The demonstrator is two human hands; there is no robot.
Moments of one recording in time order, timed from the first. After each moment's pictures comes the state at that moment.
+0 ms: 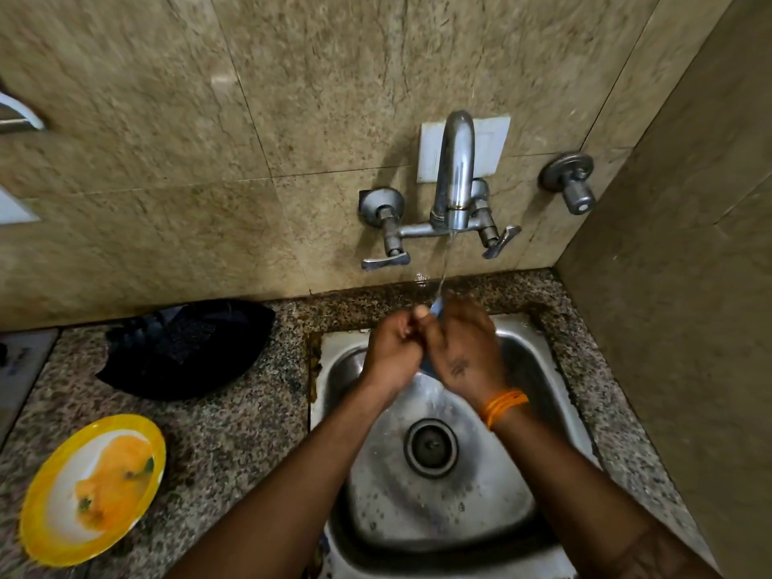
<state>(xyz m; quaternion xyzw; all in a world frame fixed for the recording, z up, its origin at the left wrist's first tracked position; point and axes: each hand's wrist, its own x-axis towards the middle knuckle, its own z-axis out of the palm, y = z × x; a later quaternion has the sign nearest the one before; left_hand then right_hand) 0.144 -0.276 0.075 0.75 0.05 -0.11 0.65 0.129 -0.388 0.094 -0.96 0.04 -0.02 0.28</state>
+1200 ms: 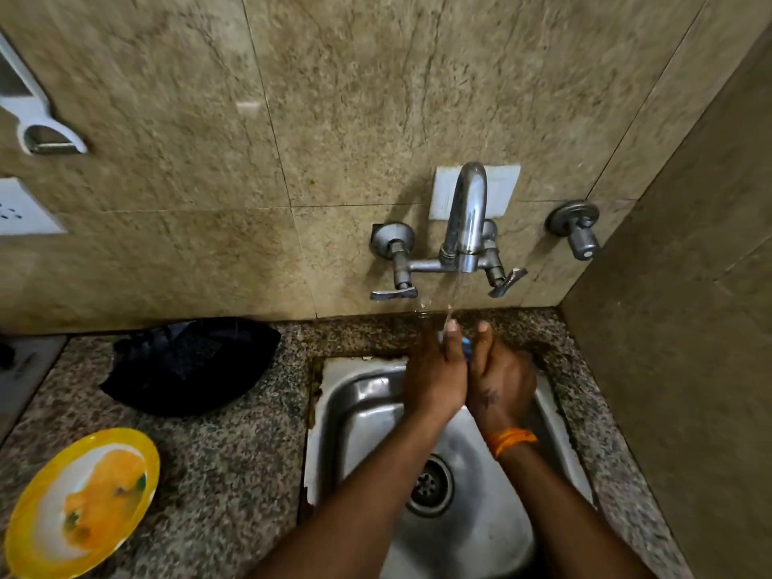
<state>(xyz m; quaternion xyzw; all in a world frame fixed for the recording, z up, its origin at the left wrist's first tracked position) 0.145 -0.327 0.103 0.84 0.07 -0.12 0.53 0.133 -0.409 0.096 -0.91 0.16 -0.24 0.28</state>
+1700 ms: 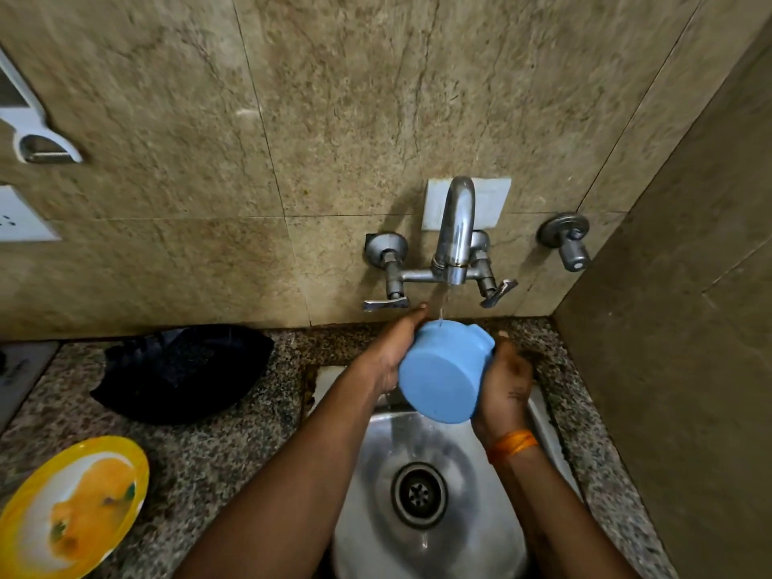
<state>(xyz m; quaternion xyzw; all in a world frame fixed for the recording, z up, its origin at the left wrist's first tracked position) 0.217 -0.285 0.102 0.58 0.17 -0.34 0.72 0.145 -0.412 0.100 -0.55 0.28 -0.16 0.77</state>
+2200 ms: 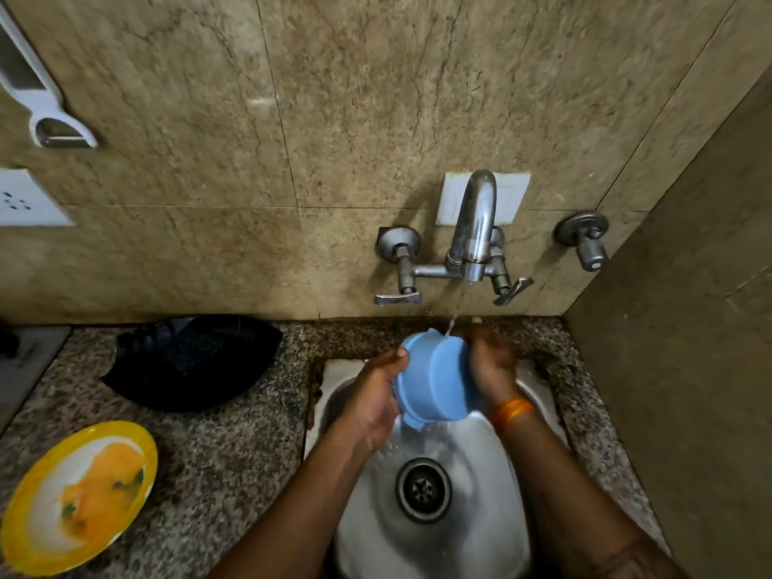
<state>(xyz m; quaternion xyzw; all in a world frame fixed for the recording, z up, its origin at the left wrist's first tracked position) 0.147 -0.256 0.071 0.48 0.18 -0.20 0.84 0.175 -0.413 0.083 -0.74 0.29 0.02 0.61</state>
